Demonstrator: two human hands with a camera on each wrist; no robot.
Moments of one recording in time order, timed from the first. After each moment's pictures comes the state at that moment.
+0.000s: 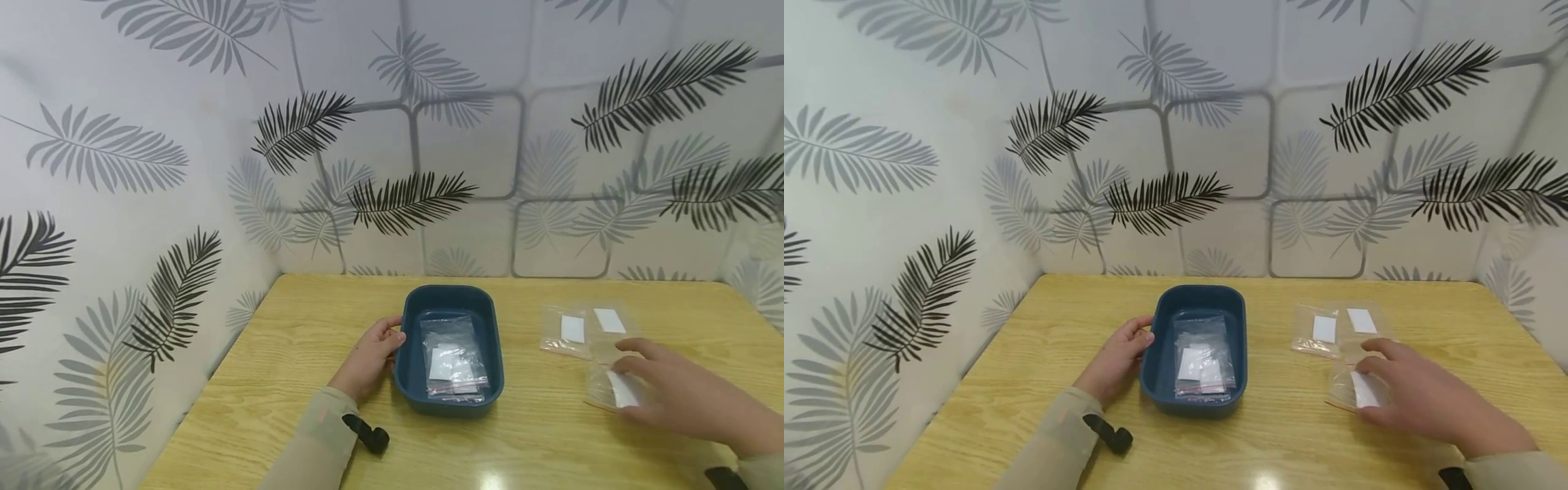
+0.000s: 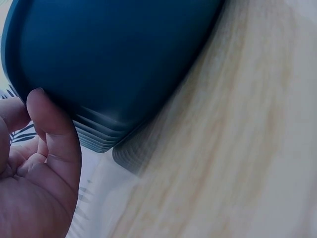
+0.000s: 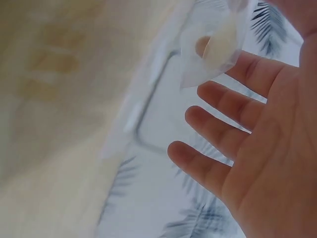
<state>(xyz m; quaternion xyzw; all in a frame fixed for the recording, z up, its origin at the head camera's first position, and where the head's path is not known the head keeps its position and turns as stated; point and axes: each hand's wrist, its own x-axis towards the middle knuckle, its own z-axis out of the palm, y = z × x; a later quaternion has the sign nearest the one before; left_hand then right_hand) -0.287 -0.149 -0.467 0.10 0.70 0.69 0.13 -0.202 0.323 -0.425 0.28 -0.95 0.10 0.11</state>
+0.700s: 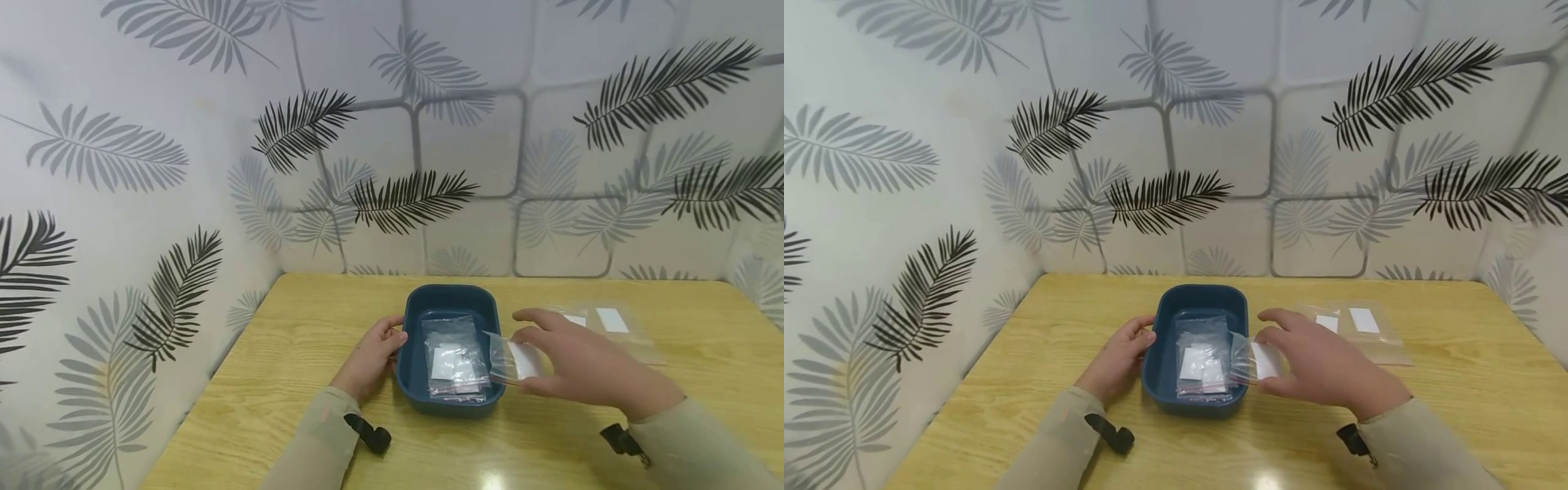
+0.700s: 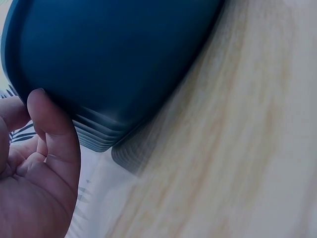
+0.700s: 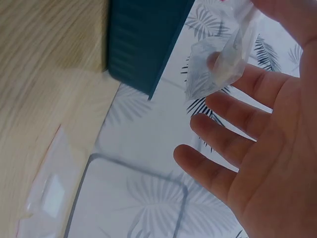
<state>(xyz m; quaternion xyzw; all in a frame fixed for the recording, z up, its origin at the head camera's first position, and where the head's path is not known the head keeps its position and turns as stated) -0.289 -0.150 -0.469 0.11 0.69 0.70 0.13 -0.221 0.201 -0.380 0.34 -0.92 0.14 0.10</state>
